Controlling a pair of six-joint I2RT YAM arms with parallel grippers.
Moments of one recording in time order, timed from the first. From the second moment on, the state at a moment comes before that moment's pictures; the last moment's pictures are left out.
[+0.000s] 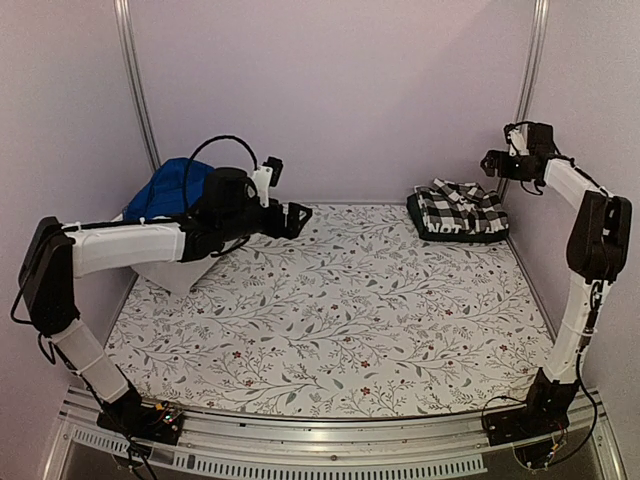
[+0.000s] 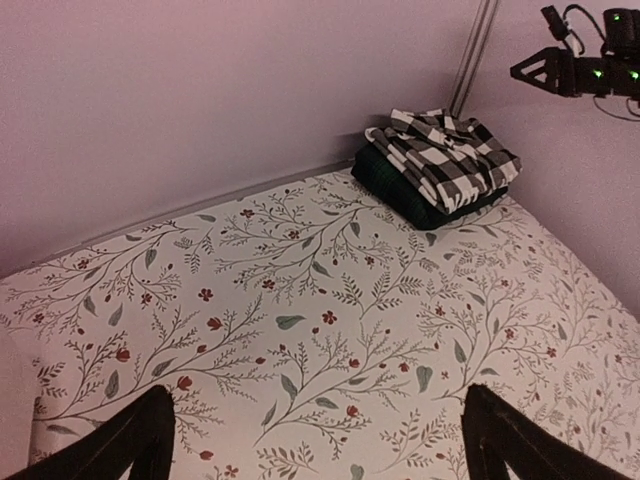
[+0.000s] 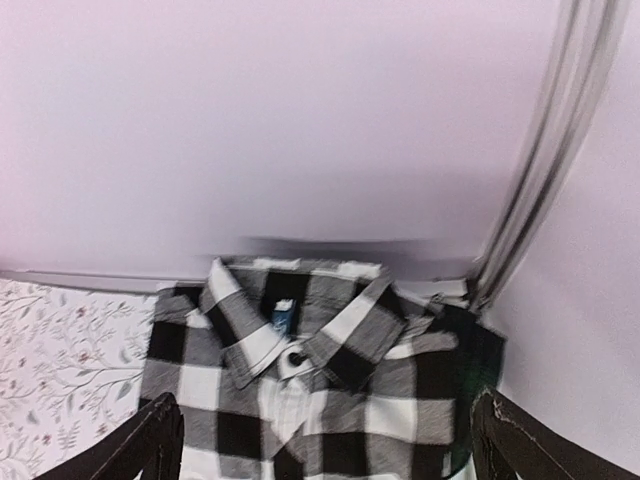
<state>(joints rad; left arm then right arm) -0.65 1.66 1.12 0.20 0.01 -0.16 -0.15 2.07 1.96 -0.38 -0.19 -0.04</state>
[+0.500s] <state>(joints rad) -0.57 1.56 1.13 0.08 0.03 -0.27 0.16 1.65 1.17 -0.03 -0.59 0.22</state>
